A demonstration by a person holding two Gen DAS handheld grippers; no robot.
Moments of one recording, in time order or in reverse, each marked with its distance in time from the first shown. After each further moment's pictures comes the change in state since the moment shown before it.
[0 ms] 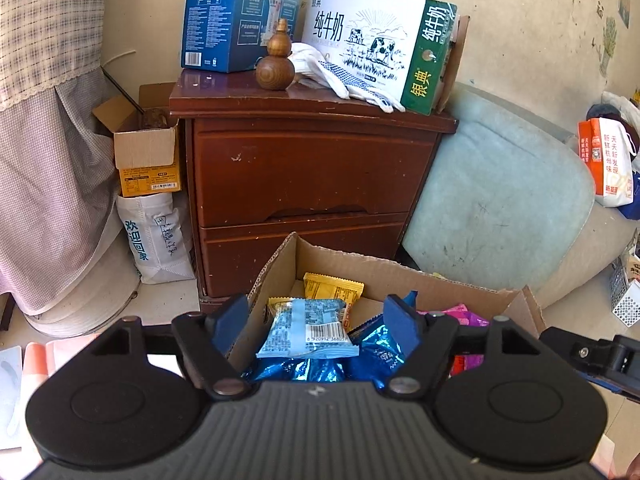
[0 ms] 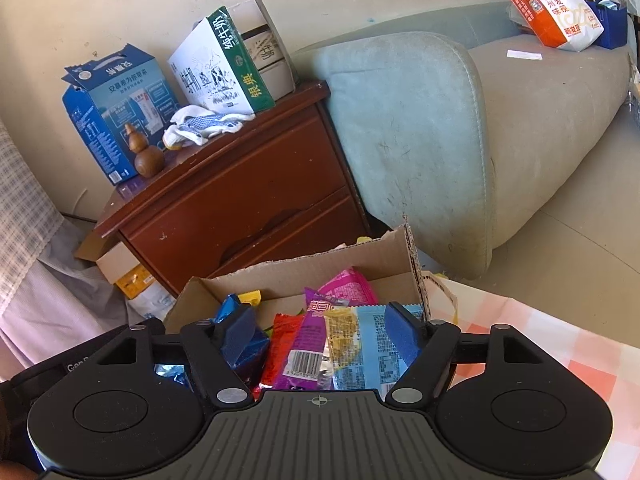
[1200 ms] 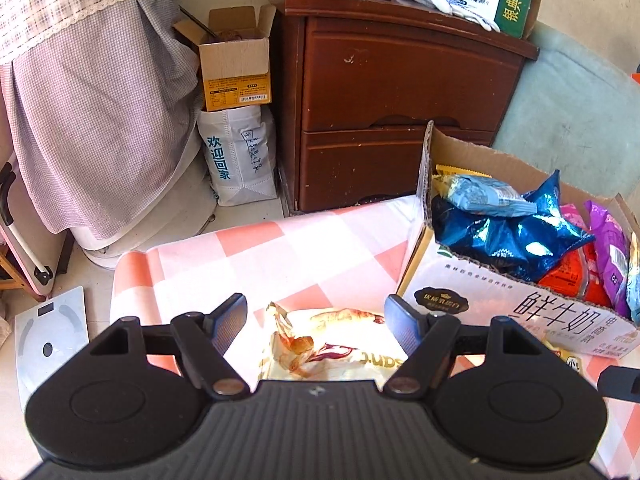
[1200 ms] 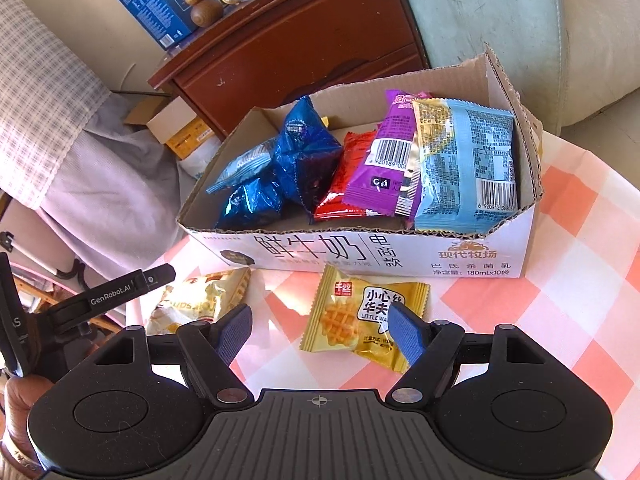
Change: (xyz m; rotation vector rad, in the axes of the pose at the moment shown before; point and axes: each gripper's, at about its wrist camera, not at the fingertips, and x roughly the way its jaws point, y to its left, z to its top) left arm 0.003 0.097 -0.060 0.003 0.210 0.147; right arm 0.017 0.021 -0.074 -0.069 0.374 0.112
